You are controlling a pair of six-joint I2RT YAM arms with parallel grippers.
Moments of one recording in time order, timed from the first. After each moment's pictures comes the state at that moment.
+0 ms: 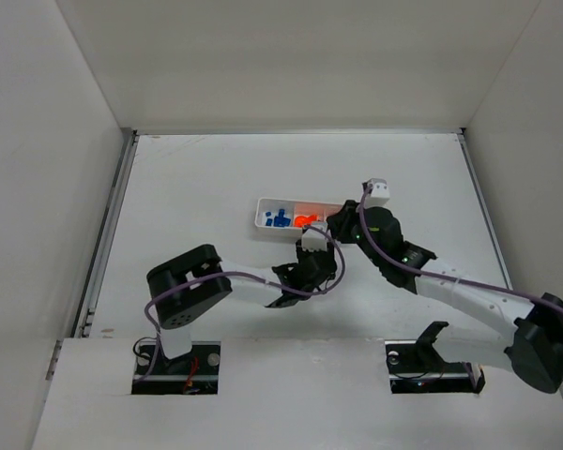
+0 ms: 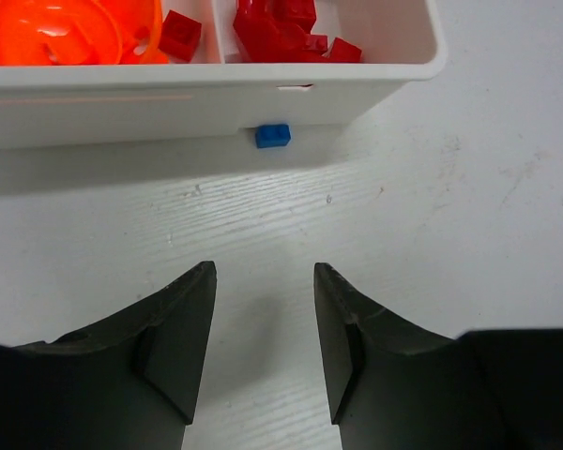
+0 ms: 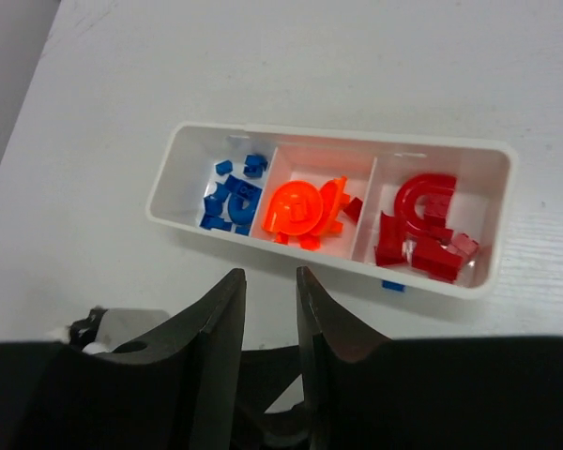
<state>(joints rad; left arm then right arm) -1.16 1.77 0.81 0.37 -0.63 -0.70 0.74 1.17 0.71 0.11 0.34 0.57</state>
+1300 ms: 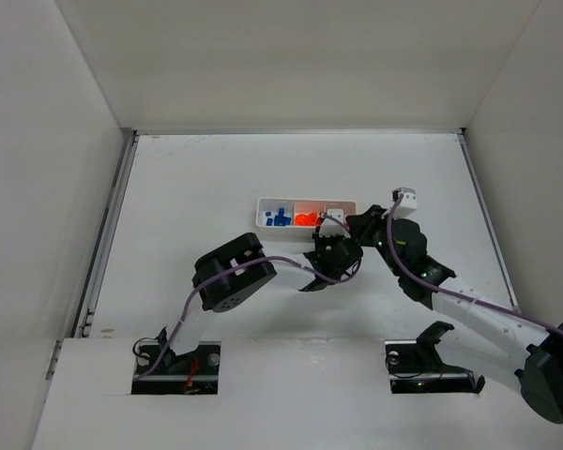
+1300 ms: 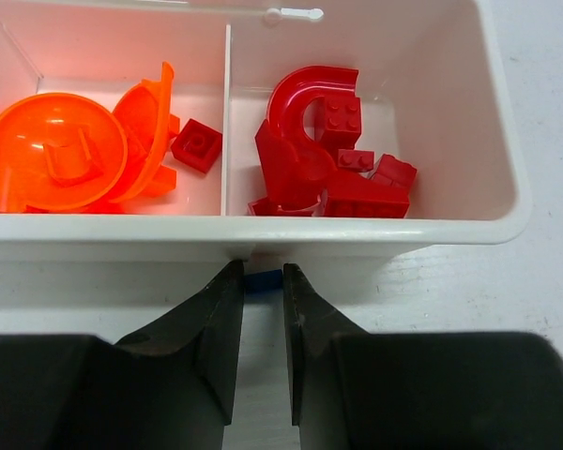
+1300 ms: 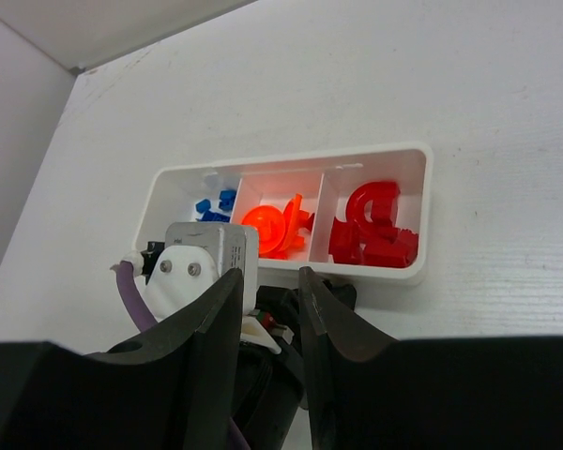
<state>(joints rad) -1.12 2.13 1.18 0.29 -0.88 -0.67 0.62 0.96 0.50 0.24 0.29 0.59</state>
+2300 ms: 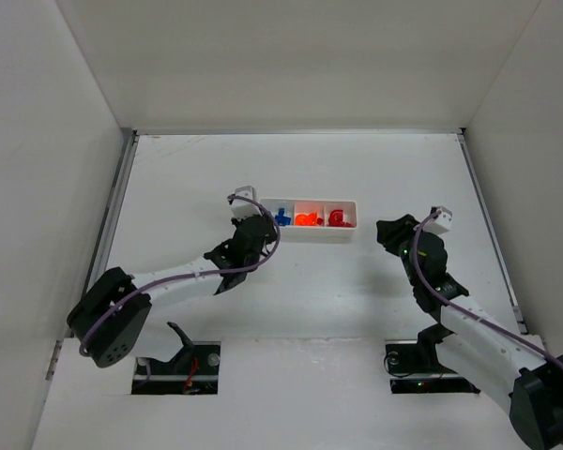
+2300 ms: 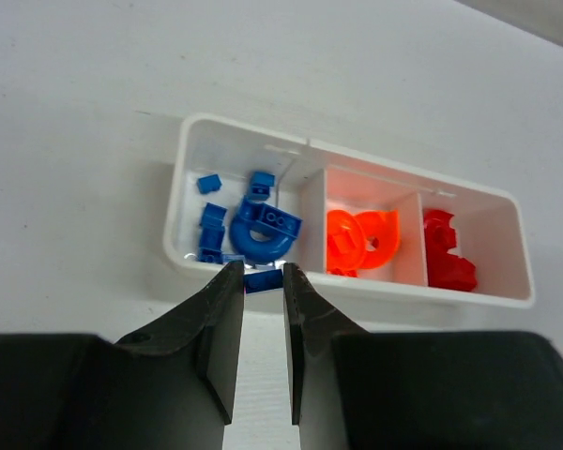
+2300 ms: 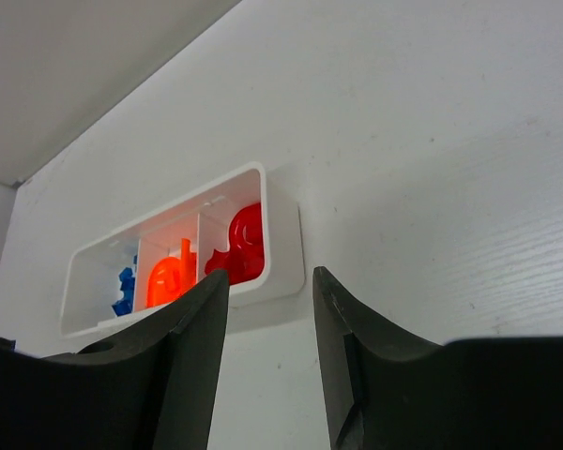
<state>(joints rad) -0.82 1.33 0.61 0.33 -0.62 -0.65 0.38 0.80 0.30 0.28 0.32 0.72</state>
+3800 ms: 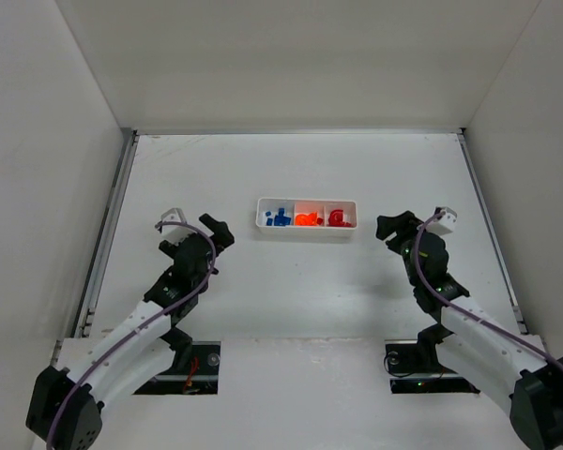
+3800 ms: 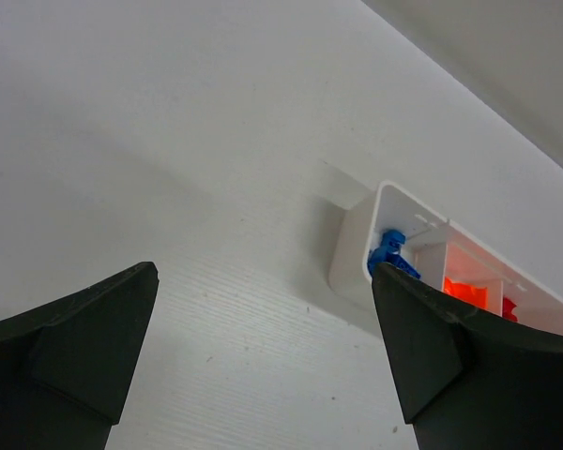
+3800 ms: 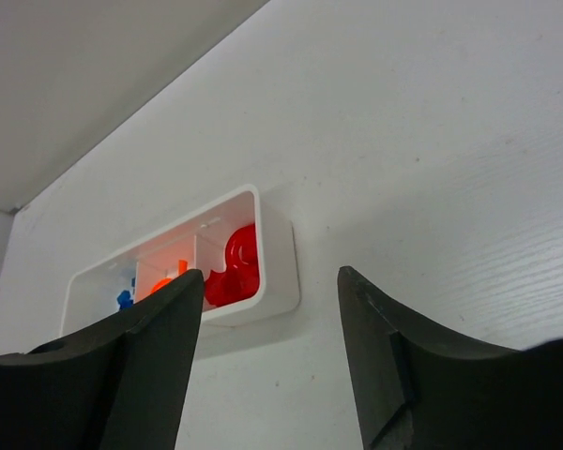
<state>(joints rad) -0.55 0.75 0.35 0.04 -0.63 -0.75 0.38 0.80 0.30 0.30 0.38 0.72</state>
